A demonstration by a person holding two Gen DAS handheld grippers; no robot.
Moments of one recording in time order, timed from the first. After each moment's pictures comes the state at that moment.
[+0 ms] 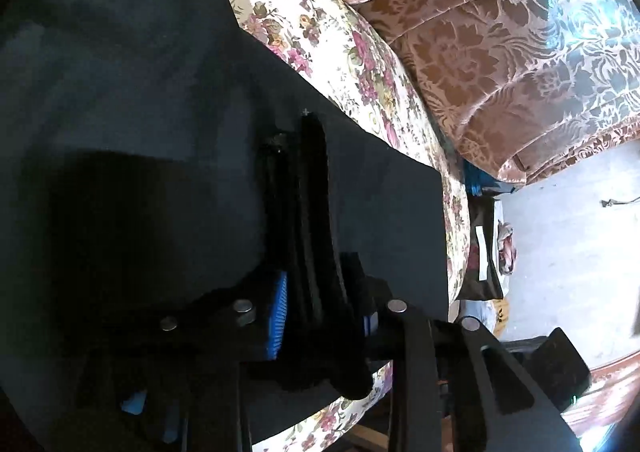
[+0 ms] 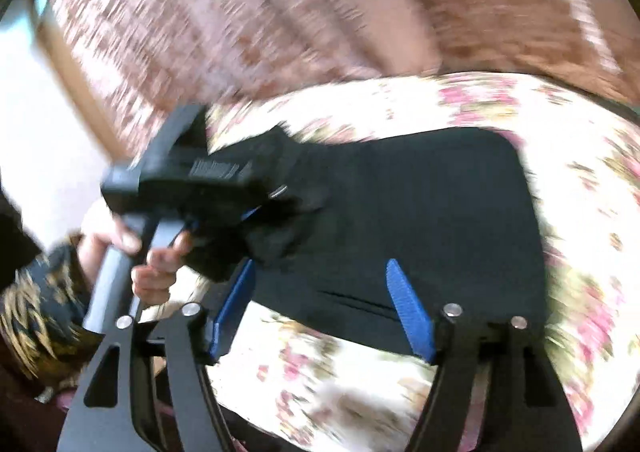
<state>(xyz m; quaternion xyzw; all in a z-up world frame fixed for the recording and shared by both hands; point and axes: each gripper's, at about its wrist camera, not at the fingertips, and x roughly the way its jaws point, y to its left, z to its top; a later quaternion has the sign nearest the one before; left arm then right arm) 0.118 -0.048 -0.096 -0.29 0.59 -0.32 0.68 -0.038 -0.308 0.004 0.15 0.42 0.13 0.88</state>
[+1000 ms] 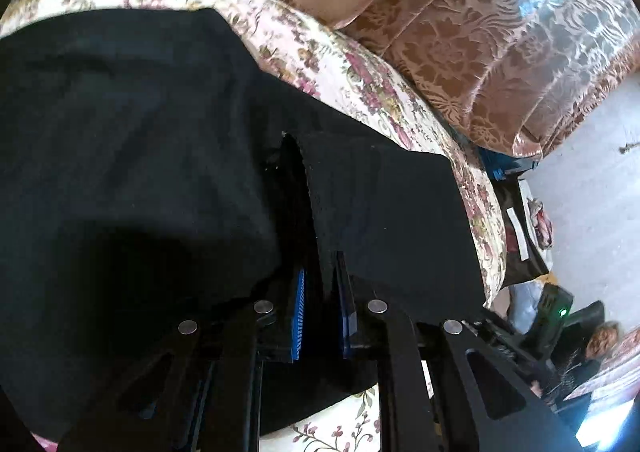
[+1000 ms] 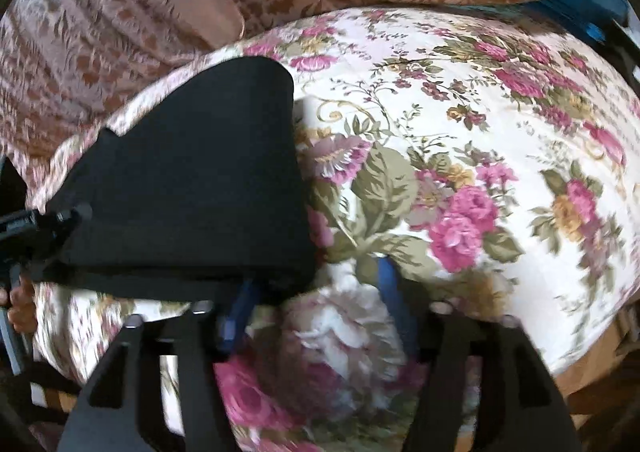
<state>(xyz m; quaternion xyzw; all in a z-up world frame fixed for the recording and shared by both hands) 0.084 -0.026 -0.084 -0.19 0.53 -0.31 0.77 -0.057 -0.374 -0.054 0.15 0.51 -0.03 0.85</state>
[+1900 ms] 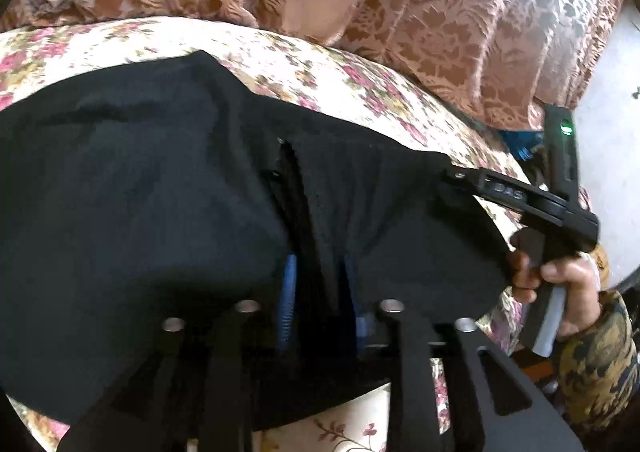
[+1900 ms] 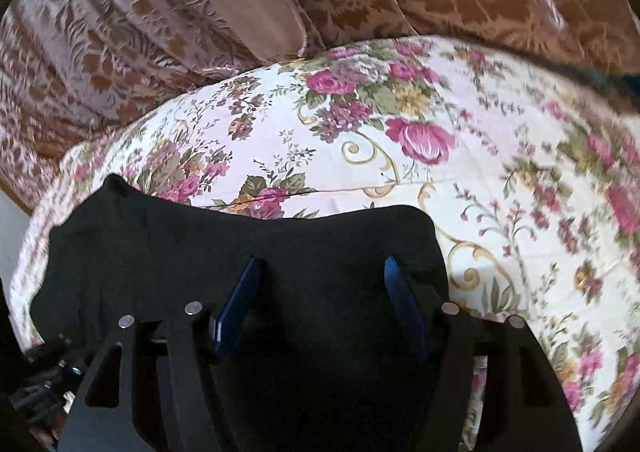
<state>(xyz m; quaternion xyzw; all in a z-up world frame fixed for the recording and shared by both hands) 0.066 -0.033 -0.072 -0.11 0.48 -0.28 0.83 0.090 -0.318 -0.045 0.12 0.48 0.01 0.87</state>
